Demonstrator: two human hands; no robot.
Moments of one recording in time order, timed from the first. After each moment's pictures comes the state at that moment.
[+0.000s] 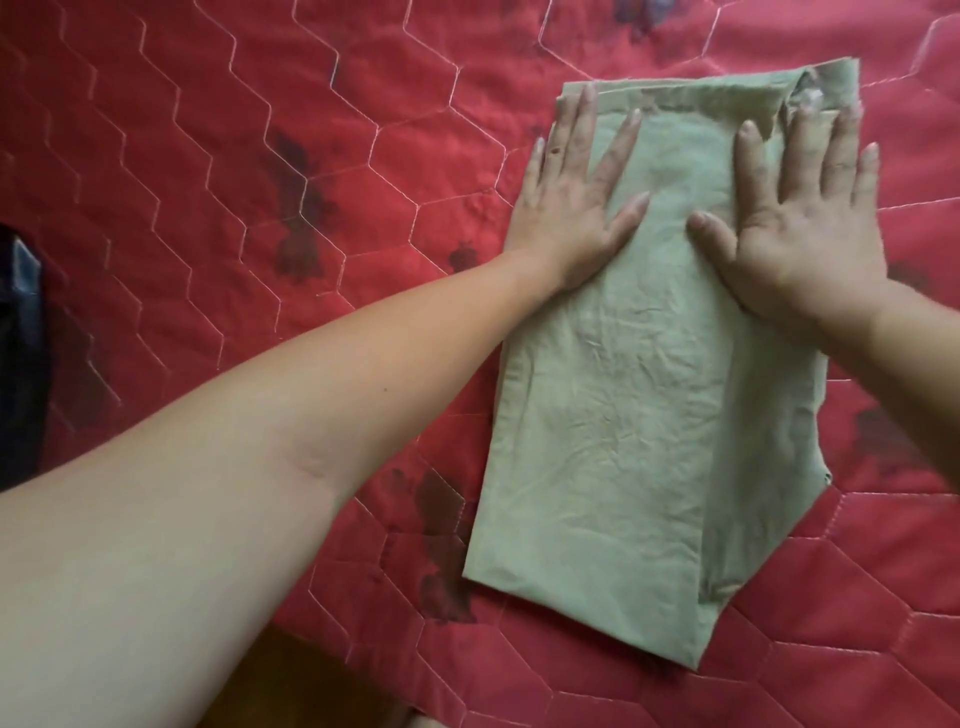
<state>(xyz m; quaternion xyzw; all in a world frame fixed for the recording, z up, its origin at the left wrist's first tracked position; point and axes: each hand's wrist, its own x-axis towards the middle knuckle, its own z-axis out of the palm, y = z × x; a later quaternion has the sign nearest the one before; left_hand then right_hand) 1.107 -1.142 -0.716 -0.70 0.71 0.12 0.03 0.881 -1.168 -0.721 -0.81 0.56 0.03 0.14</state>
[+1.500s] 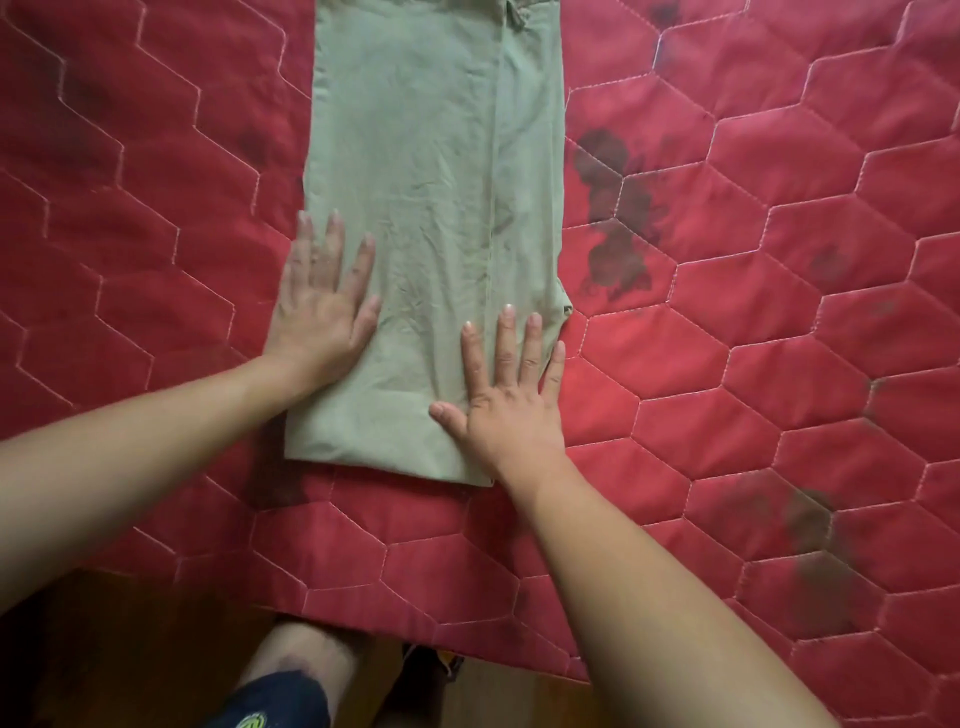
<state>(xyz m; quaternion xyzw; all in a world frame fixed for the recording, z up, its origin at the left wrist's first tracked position) 1.098 -0.915 -0.732 -0.67 0.73 0.09 0.04 0.846 -0.878 -0.704 -0.77 0.55 0.17 0.28</state>
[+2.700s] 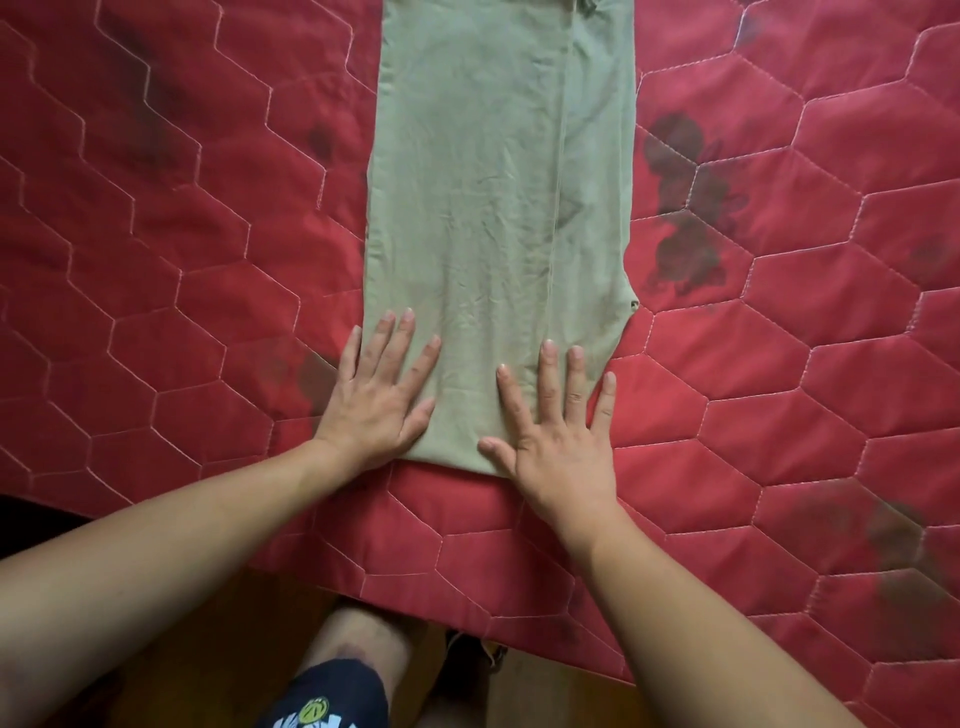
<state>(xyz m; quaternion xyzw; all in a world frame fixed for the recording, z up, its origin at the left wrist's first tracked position) 1.095 -0.819 -0.730 -0.61 0.79 0.08 0.06 0.841 -0.831 -0.711 -0.82 0.52 0.13 0.20</state>
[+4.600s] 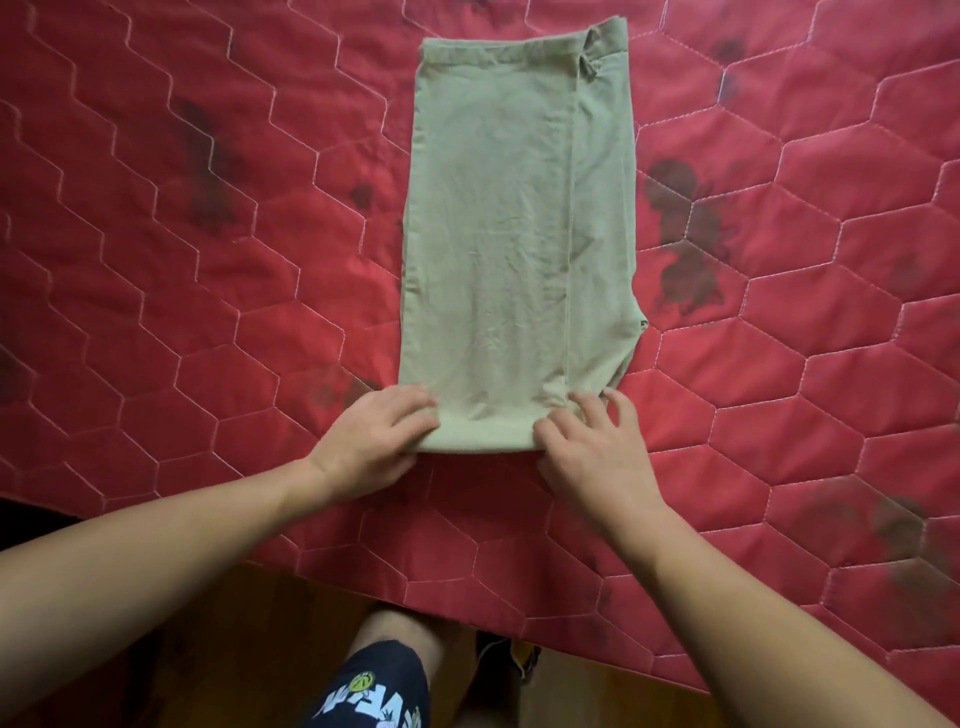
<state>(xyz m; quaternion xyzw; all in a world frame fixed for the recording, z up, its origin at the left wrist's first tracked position) 1.143 -0.818 -0.675 -0.46 0.85 0.24 -0.03 0.831 -0.848 -0.661 -0.89 0.44 -0.02 0.14</state>
